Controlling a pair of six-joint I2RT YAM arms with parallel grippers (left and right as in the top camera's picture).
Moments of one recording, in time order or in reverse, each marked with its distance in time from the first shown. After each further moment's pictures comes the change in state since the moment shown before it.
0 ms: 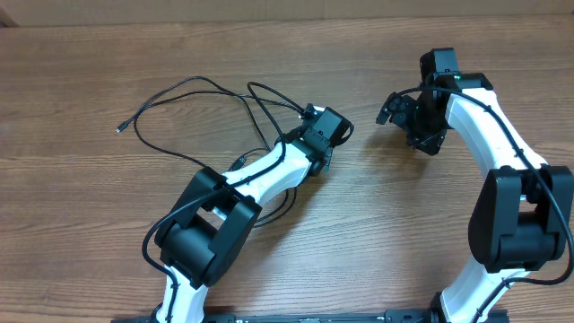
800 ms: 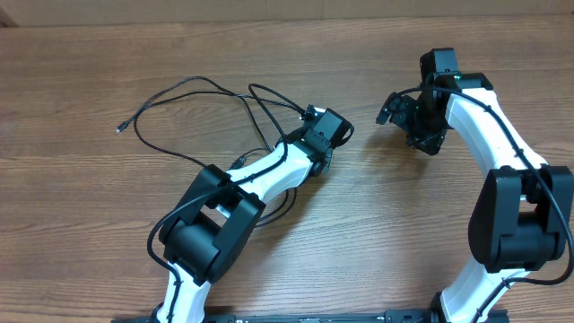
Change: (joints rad) left arm 0.000 0.026 0.001 0.027 -0.008 0.006; right arm 0.000 0.000 0.000 0.000 0.000 0.000
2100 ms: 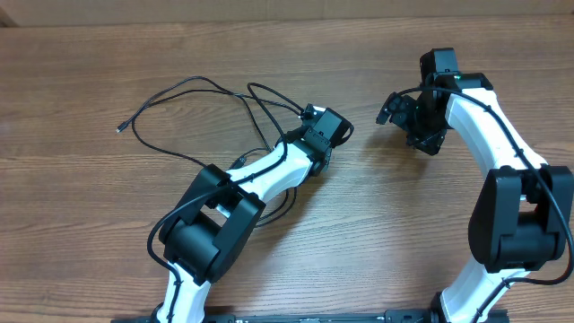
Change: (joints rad) left arm 0.001 0.003 0.001 0.003 -0.022 0.000; right arm 0.000 0.000 0.000 0.000 0.000 0.001
